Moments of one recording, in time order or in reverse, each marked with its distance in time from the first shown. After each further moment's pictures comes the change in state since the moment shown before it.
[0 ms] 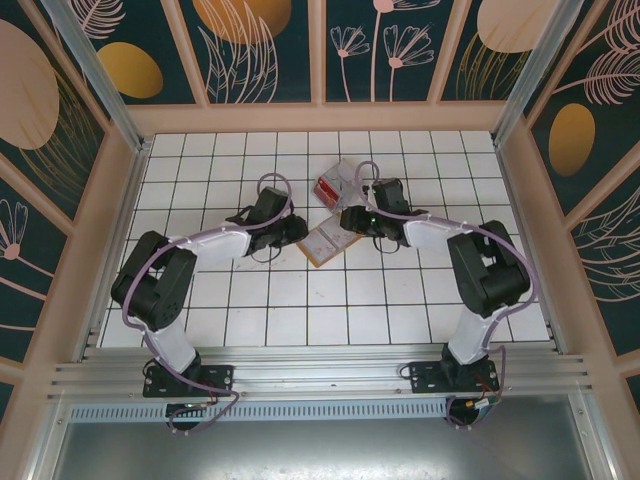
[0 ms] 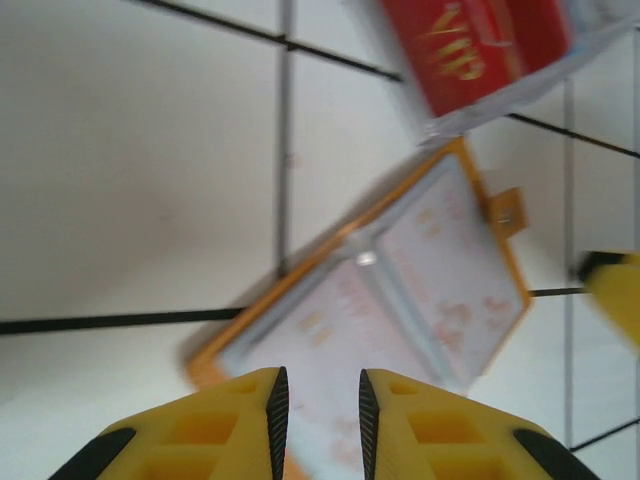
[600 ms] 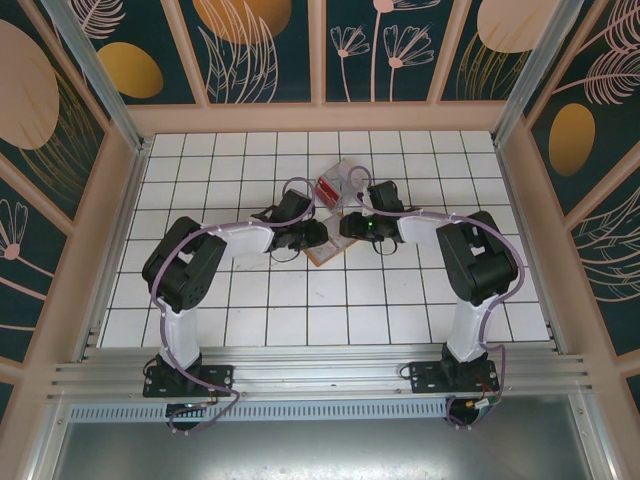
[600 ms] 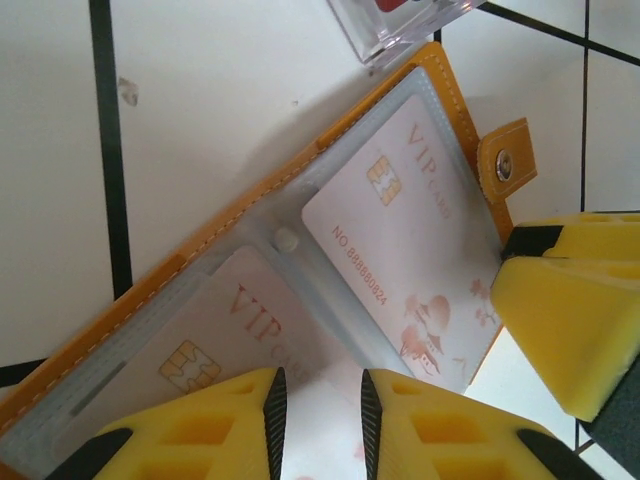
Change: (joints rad) left arm -0.060 0.185 0.111 0.013 0.062 -0.003; right arm -0.002 0.084 0.043 -0.066 -0.003 -0.082
